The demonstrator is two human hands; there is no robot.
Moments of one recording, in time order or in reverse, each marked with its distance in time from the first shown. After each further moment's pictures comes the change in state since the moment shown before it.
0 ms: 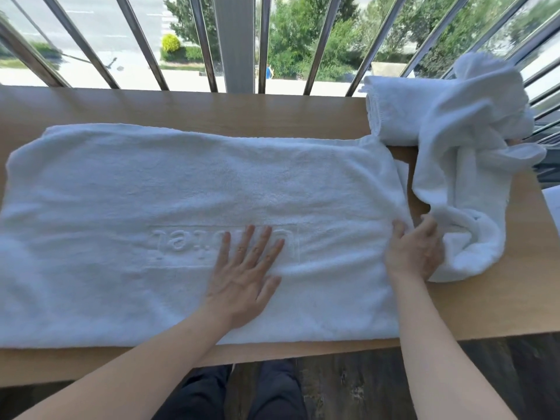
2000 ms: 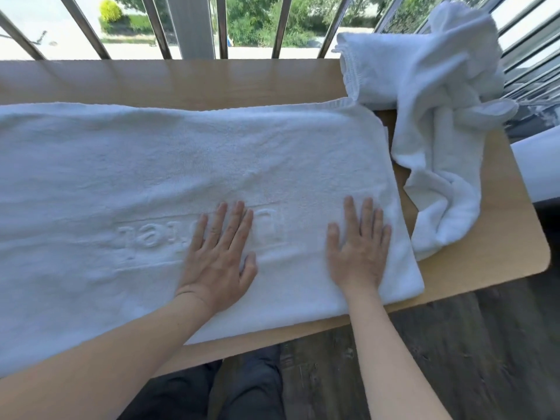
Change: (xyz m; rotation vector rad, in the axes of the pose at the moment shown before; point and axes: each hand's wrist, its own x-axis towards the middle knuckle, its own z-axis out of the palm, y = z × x) left_hand 0.009 -0.019 0.009 0.084 0.113 0.034; right_hand -0.093 -0.004 0.015 -0.200 -0.285 -0.271
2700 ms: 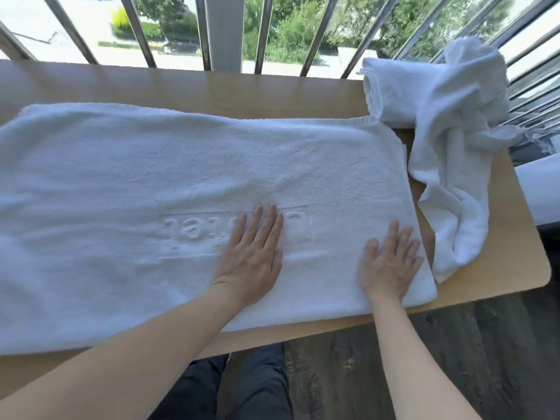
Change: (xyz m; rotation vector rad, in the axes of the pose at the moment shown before) left_hand -0.002 -0.004 -0.004 -0.098 -0.030 0.045; right_hand -0.015 0.007 -0.006 0.048 -0.036 0.255
